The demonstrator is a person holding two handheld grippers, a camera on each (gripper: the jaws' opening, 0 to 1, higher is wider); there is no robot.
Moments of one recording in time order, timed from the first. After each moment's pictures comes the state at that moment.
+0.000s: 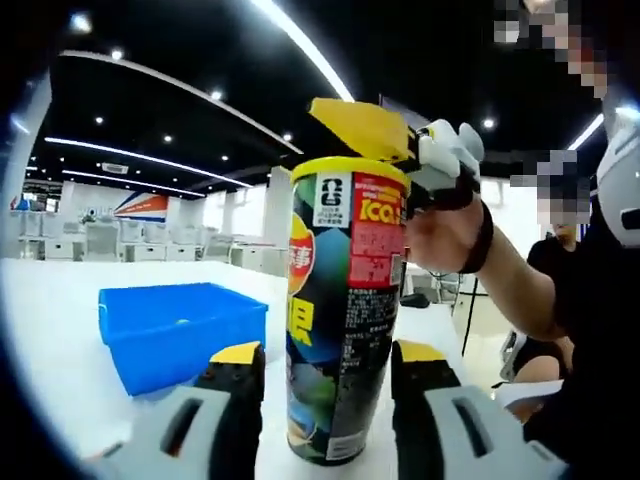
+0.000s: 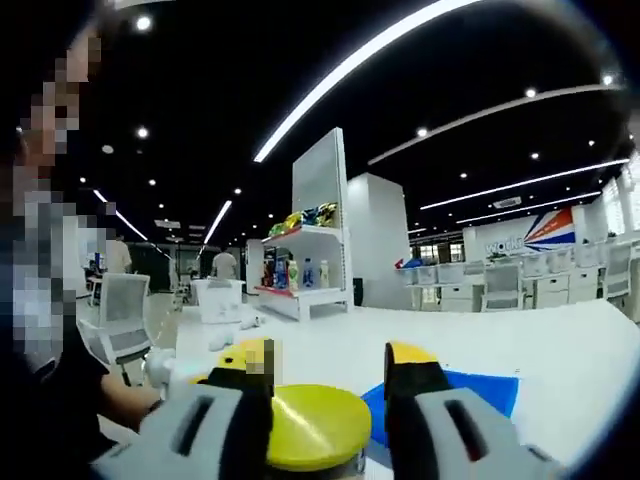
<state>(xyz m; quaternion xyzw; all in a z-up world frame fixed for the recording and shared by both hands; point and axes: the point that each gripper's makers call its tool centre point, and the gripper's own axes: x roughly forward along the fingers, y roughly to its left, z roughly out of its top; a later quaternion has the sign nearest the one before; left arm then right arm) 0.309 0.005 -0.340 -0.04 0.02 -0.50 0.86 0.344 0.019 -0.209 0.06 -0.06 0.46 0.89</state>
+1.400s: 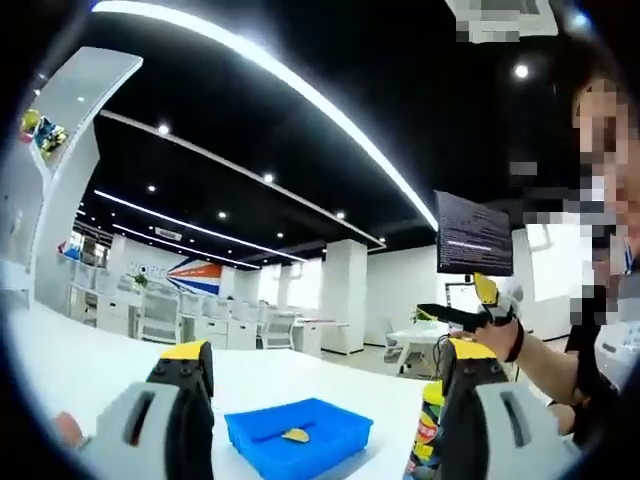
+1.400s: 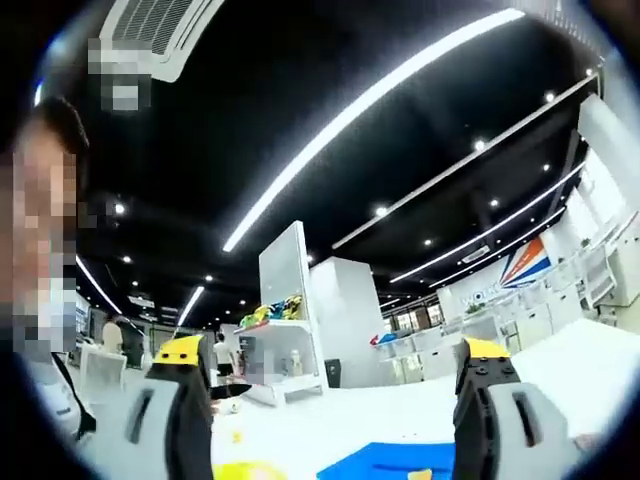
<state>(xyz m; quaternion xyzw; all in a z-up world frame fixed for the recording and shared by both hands) 0.354 0.150 -0.164 -0.09 -0.13 -0.37 0.91 0.363 -0.095 -0.116 0.18 -0.19 0.38 0.89</state>
